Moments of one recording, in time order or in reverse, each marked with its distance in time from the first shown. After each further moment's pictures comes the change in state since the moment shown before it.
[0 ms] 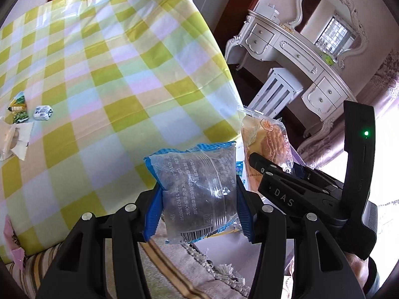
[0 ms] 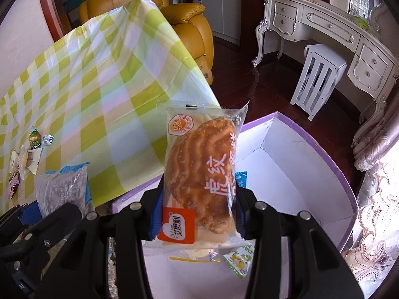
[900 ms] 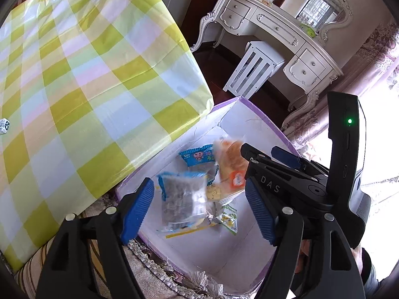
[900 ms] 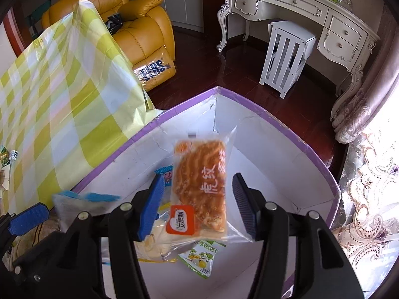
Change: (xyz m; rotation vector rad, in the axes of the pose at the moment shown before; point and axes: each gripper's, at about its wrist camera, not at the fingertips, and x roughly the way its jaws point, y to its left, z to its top) left arm 0.041 -0.038 0.004 0.097 0.114 -0.080; right arm 0.018 -0.052 -0.007 0.115 0.036 -0.119
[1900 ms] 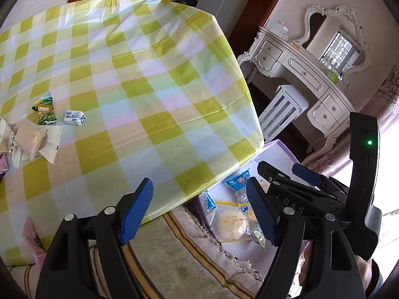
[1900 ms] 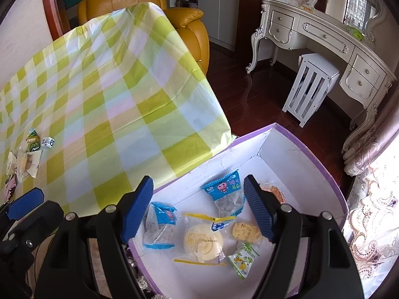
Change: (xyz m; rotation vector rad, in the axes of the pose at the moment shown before) left arm -0.092 0.080 -0.022 -0.166 -0.206 0.113; right arm -0.051 0.094 0.000 -0.172 -0.074 0.079
